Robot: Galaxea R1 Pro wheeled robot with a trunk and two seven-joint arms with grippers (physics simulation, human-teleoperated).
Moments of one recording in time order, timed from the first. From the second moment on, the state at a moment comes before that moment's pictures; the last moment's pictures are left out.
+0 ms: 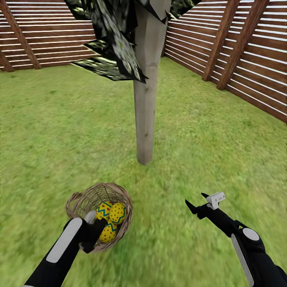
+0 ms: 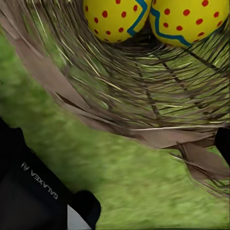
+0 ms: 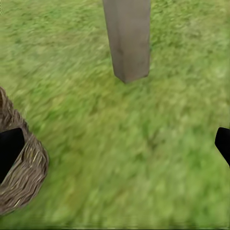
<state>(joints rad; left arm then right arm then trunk) -0.39 0.07 -0.19 -1.29 1.57 0.30 1.12 -0.27 -0.13 -0.16 -1.40 0.01 0.16 0.58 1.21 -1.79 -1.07</state>
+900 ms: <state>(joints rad) -0.37 0.09 -0.45 -1.47 1.40 0.39 0.86 -0.27 -0.13 -0.16 -1.40 0.01 0.16 0.57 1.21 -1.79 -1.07</state>
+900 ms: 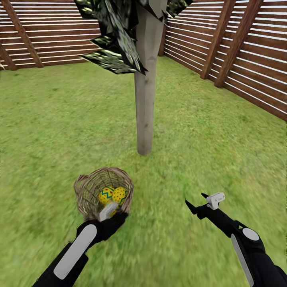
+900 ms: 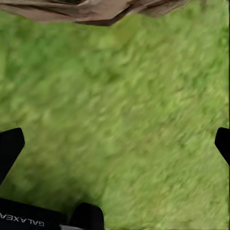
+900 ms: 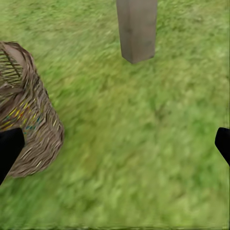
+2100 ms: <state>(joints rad) -0.37 0.25 -0.58 -1.44 1.10 0.44 -0.05 -0.27 -0.13 -0.15 -1.40 0.00 0.17 0.58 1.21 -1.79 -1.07</state>
